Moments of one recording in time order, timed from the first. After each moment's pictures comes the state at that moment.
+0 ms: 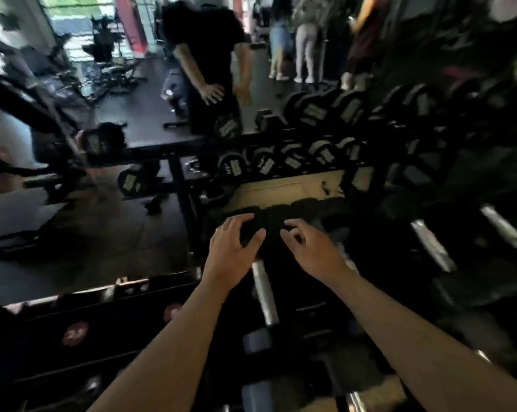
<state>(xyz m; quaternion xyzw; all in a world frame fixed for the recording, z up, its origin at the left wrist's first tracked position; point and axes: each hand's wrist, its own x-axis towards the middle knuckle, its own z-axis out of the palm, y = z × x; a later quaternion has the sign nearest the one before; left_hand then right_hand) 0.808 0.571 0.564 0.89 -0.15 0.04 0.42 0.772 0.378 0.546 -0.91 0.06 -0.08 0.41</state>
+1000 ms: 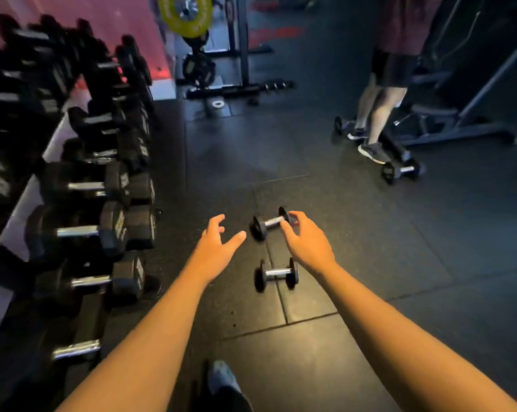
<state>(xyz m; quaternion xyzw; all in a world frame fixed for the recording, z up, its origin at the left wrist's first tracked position) 0.107 -0.078 0.483 0.59 -0.62 -0.47 0.20 -0.108 -0.037 0.456 -0.49 0.77 -0.31 0.27</state>
